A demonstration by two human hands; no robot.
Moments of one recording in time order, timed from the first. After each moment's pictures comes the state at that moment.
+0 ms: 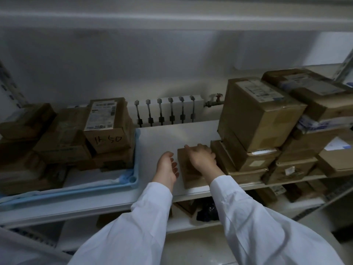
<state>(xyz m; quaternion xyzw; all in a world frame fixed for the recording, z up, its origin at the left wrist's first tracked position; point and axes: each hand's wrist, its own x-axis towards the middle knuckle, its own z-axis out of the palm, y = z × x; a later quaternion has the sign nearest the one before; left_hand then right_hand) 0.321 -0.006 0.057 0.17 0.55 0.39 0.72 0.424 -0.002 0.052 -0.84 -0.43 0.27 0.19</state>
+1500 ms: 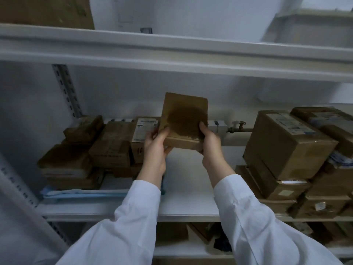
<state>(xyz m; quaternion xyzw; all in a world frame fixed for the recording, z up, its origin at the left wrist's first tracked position) 0.208 0.006 0.156 0.29 0.38 0.65 0.59 0.339 0.010 0.163 -0.53 -0.31 0.48 0.63</state>
